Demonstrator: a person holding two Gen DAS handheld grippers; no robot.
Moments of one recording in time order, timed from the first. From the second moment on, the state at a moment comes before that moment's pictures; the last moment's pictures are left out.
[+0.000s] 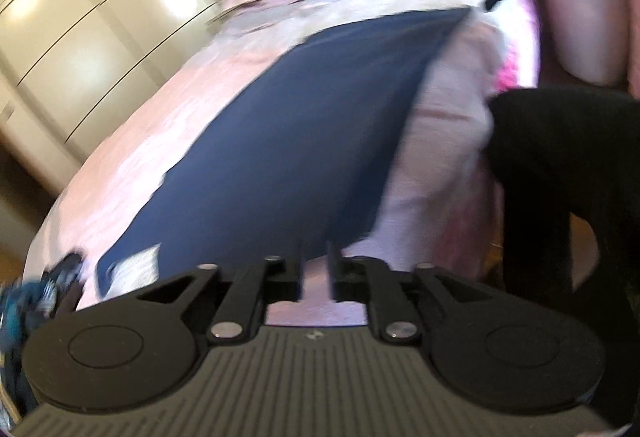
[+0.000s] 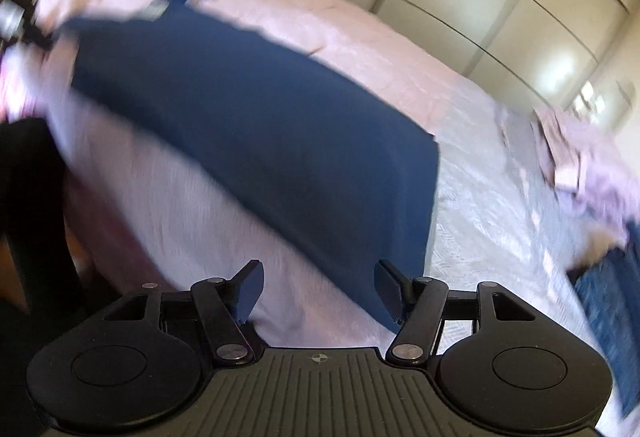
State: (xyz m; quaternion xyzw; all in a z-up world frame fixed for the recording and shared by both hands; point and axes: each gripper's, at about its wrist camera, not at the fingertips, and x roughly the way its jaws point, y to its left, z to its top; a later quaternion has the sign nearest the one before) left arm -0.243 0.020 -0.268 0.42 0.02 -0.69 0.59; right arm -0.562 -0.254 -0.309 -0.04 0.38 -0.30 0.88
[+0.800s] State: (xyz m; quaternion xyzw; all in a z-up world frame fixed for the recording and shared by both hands) left arm -0.147 0.018 -0.258 0.35 0.22 -0.56 0.72; right arm -0.515 -0.267 -0.271 0.12 0.38 -0.36 0.85
